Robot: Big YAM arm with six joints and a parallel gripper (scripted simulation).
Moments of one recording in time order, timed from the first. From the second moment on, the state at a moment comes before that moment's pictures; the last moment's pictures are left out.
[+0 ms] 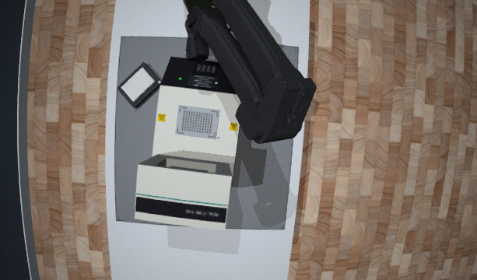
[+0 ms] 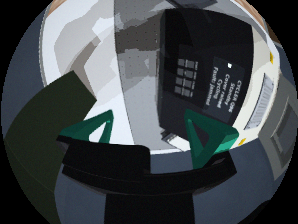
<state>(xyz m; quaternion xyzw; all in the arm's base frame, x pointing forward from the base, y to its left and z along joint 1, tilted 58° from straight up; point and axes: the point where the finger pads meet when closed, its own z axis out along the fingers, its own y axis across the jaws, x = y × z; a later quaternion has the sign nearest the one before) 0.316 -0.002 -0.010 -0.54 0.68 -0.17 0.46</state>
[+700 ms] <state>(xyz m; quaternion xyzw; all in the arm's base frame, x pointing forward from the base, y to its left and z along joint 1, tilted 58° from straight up) 0.316 -0.002 -0.010 -0.54 0.68 -0.17 0.46</state>
